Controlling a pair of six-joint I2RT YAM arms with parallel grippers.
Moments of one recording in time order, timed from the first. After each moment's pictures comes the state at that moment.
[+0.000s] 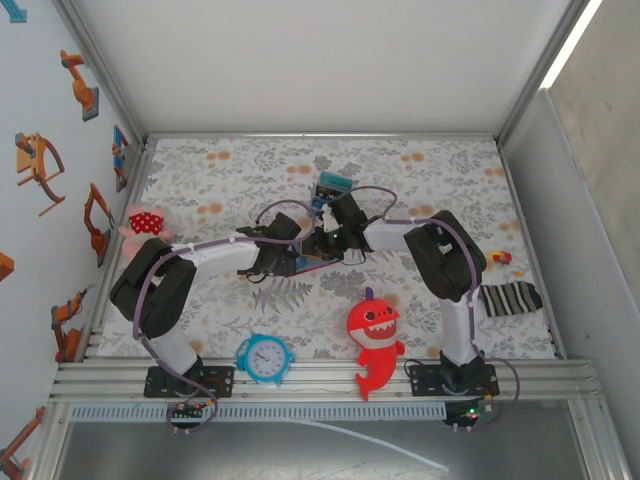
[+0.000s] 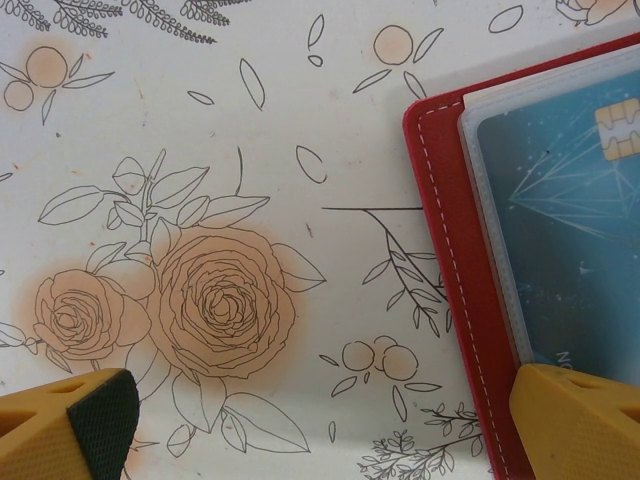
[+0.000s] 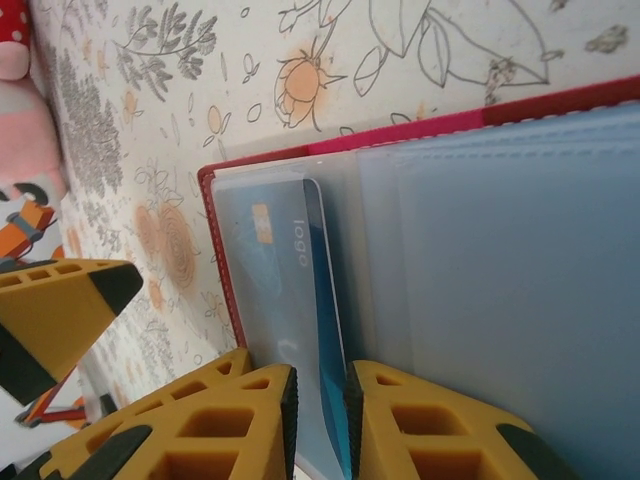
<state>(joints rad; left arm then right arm) -0.74 1.71 0.97 -0.58 -0.33 -0.64 0.64 2.04 1.18 -0.06 -0.63 0.74</state>
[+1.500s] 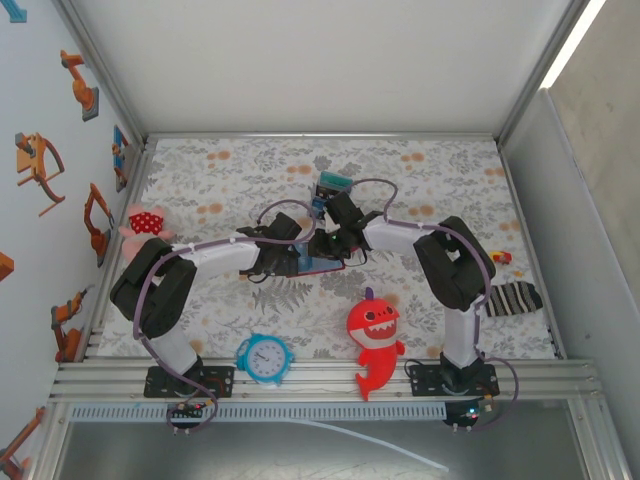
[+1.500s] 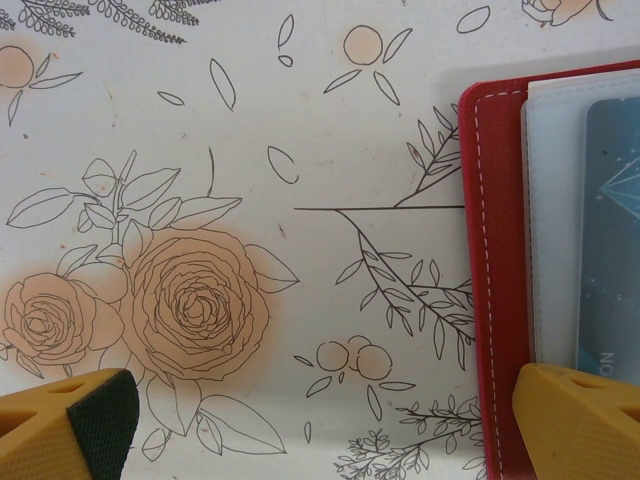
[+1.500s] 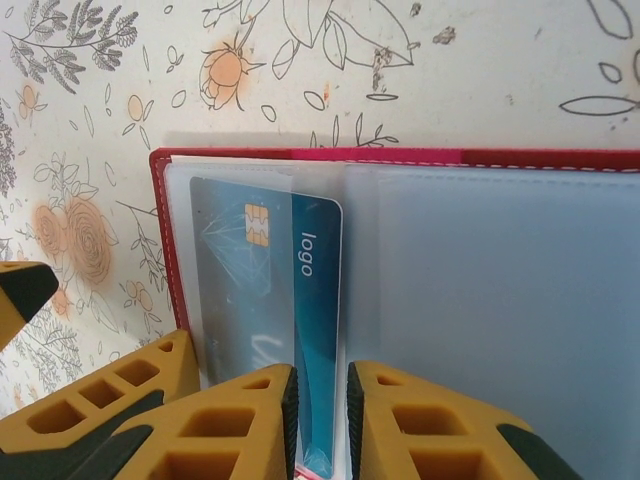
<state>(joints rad) -0.74 1.72 0.97 -0.56 -0.31 -0.64 0.68 1.96 1.21 -0.28 -0.40 0.66</state>
